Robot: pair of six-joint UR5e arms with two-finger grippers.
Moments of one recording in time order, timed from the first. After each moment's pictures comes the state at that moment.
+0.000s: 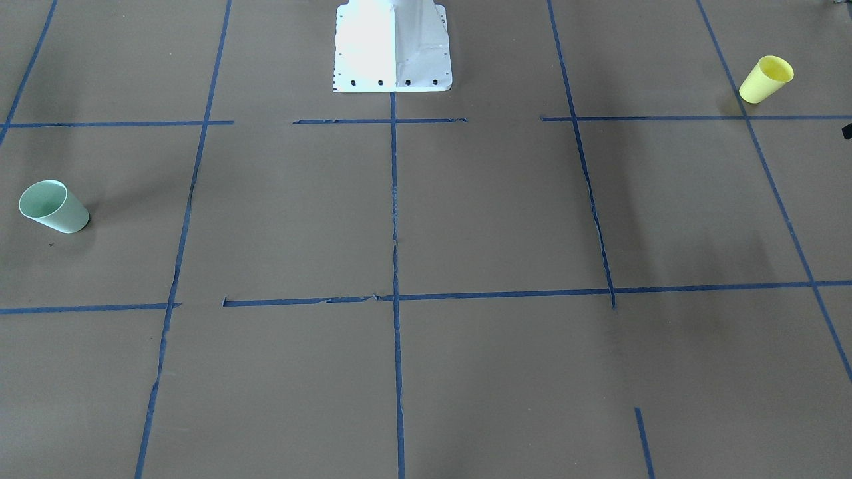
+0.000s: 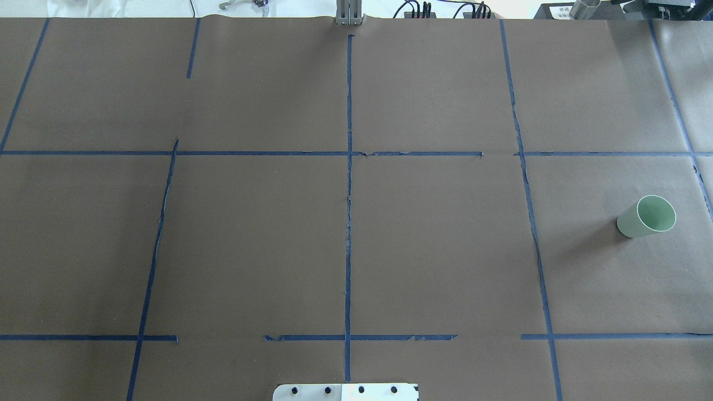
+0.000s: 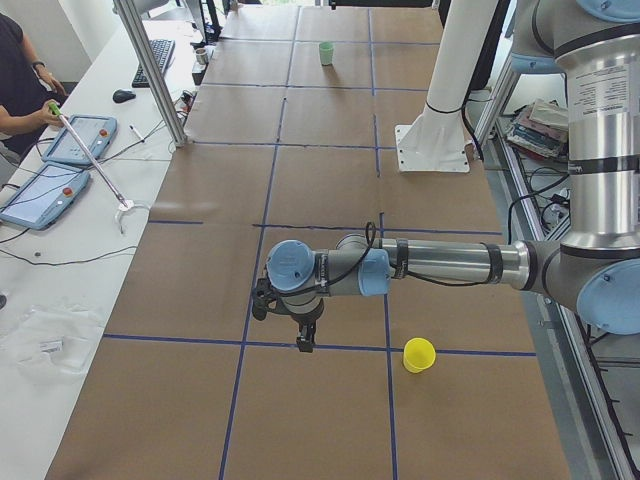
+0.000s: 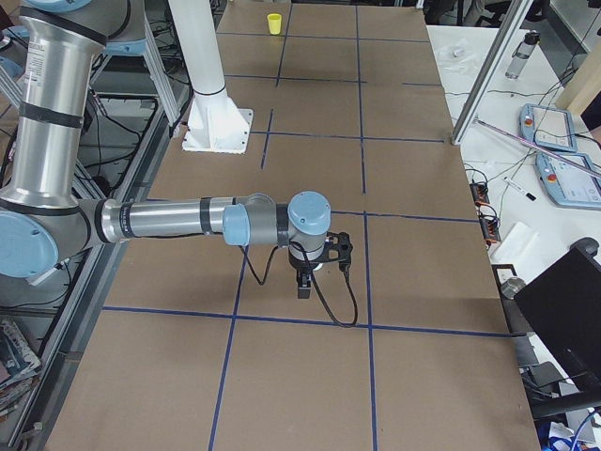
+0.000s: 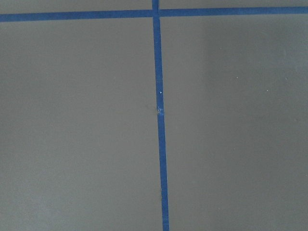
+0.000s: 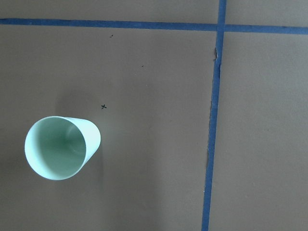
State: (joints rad) left arm -1.53 -1.42 -1.74 -1.48 -2.43 0.08; right arm 1.47 -1.80 1.89 -1.59 2.40 0.06
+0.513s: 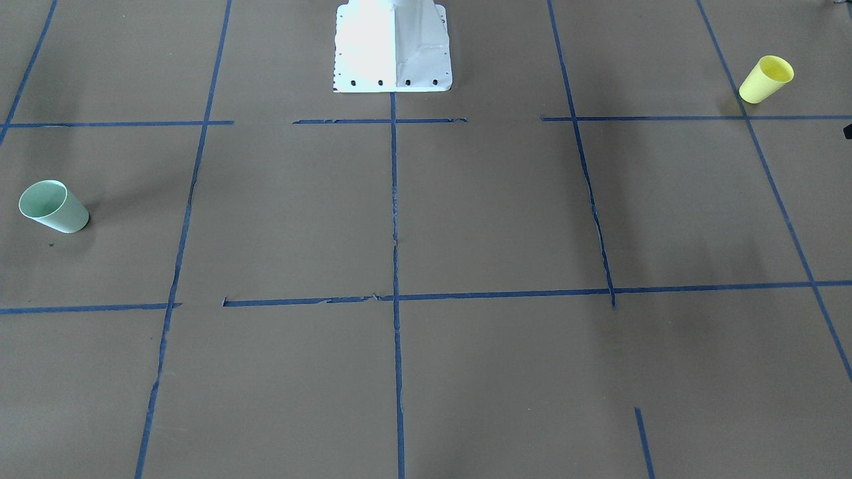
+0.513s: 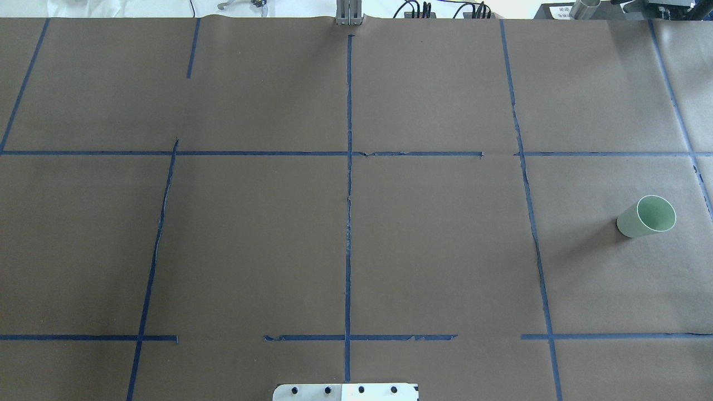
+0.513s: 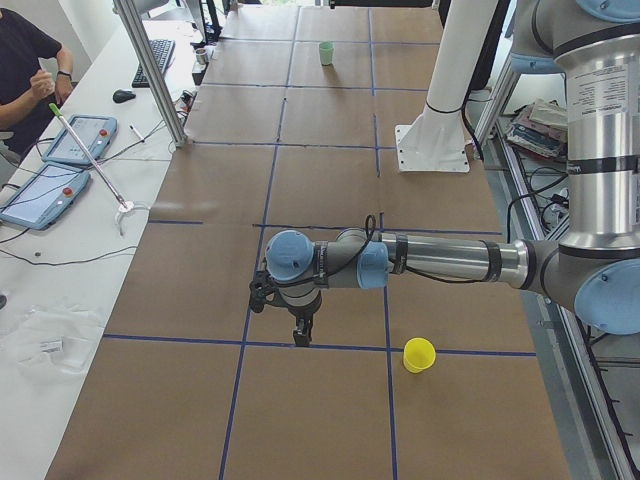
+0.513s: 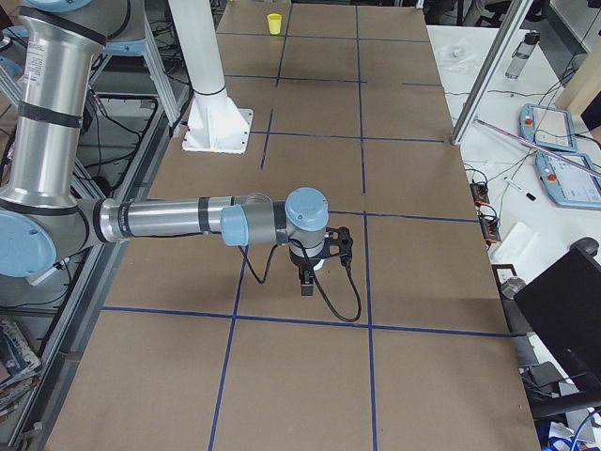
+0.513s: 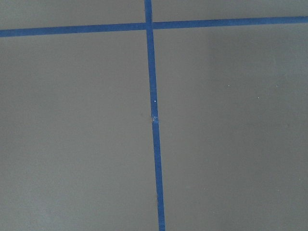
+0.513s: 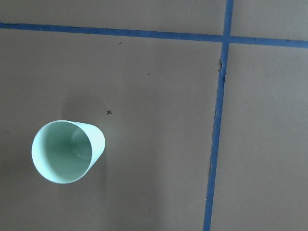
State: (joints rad) left arm -1.53 -1.43 -1.77 -1.48 -2.41 0.08; right arm 1.47 -1.82 1.90 -1.49 2.41 0.07
